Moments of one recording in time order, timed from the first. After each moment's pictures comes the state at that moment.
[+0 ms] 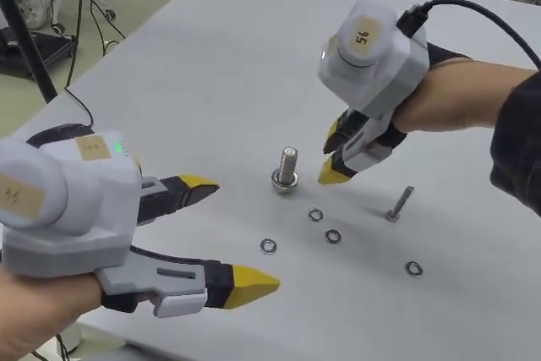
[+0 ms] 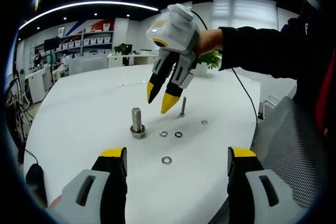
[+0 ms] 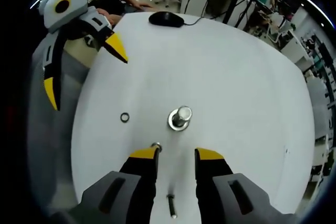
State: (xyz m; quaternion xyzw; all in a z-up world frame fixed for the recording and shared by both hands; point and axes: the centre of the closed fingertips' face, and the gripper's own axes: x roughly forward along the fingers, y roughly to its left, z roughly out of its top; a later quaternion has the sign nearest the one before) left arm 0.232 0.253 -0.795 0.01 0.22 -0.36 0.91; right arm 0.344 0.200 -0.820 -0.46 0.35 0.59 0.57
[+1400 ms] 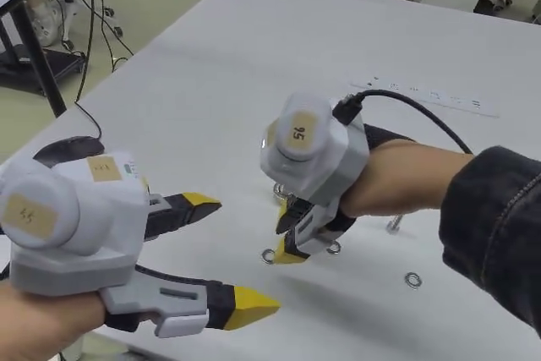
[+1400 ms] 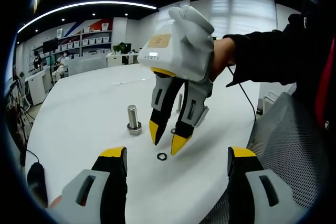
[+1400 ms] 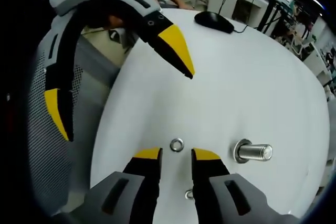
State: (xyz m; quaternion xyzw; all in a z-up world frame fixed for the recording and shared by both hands) left arm 0.225 0.249 -0.797 0.03 0.22 -0.36 0.90; right arm 0.262 0.240 -0.862 -0.45 0.35 0.66 0.49
